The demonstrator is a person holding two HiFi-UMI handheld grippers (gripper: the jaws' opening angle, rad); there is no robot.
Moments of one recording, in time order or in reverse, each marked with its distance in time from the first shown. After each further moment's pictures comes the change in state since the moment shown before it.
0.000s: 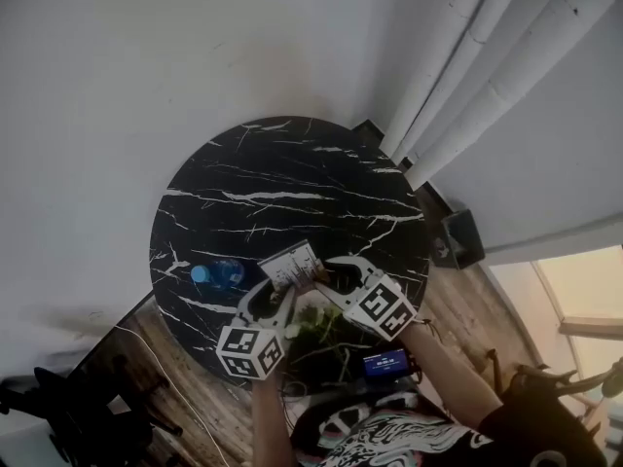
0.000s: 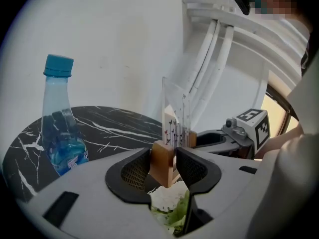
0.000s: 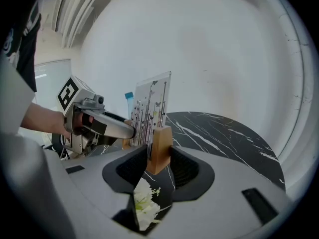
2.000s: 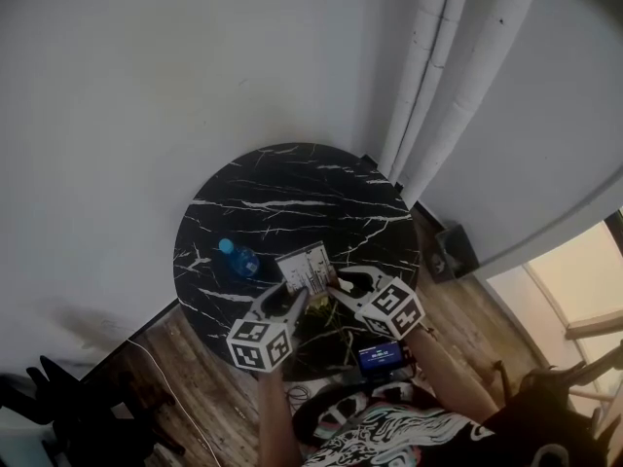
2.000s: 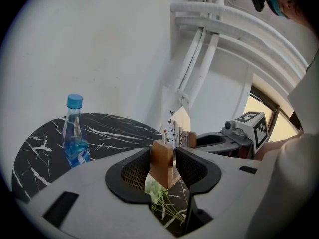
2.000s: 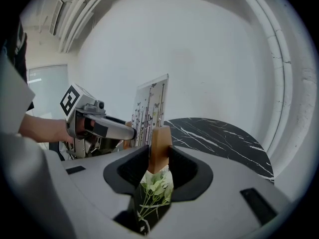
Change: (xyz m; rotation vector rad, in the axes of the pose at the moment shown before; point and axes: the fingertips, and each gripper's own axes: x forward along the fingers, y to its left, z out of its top) left arm -0.080 -0.059 0.001 0.048 -0.034 -0.086; right arm -0.073 0.075 0.018 0.042 -0.058 -0.071
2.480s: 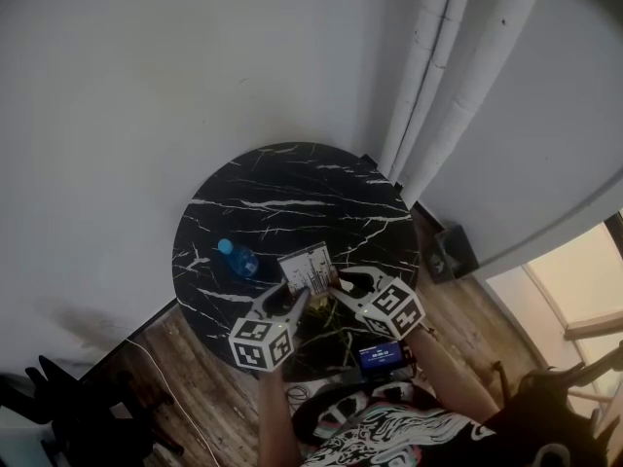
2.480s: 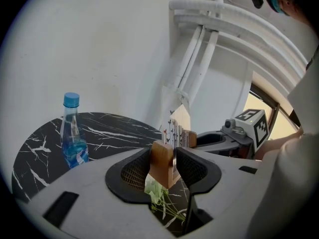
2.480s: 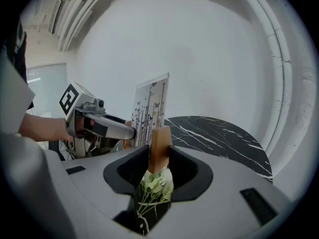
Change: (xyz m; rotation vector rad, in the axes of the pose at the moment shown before) left arm 0.006 0.000 -0.003 0.013 0.019 -0.003; right arm 0.001 -0.004 -0.005 0.004 0.018 -0.007
